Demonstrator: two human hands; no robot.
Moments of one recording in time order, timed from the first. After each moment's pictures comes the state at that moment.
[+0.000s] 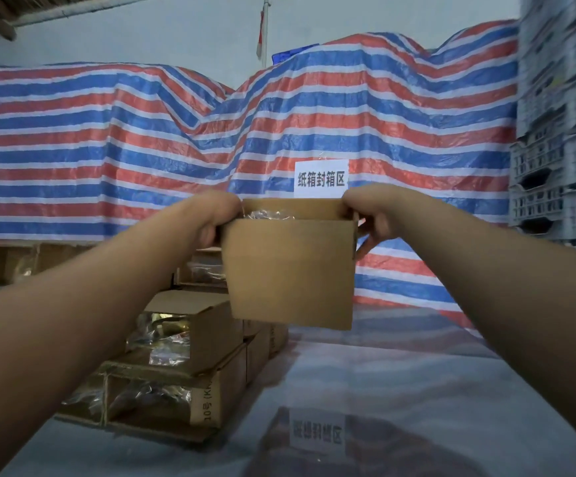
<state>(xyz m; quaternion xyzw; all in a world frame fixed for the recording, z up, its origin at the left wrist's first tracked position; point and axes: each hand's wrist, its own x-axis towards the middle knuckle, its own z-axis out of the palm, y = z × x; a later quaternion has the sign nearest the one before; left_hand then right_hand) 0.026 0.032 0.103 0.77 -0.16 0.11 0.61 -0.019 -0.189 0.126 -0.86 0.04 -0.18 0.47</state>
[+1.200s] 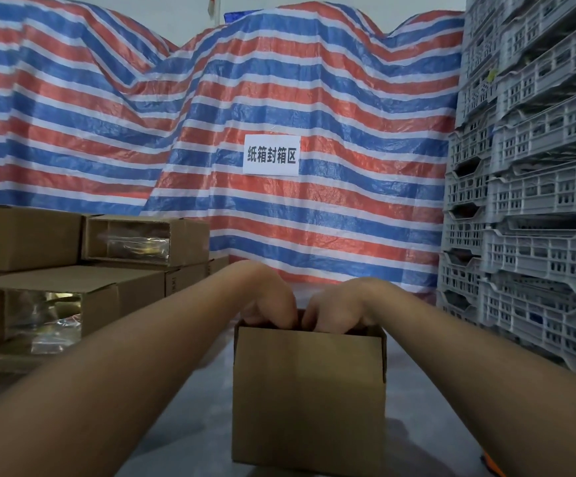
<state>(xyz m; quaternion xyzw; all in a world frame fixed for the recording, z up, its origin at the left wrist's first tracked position) 0.057 -0.138 0.000 0.93 -0.28 -0.22 0.07 -0.005 -0.261 -0.003 -0.99 0.01 0.14 0.08</state>
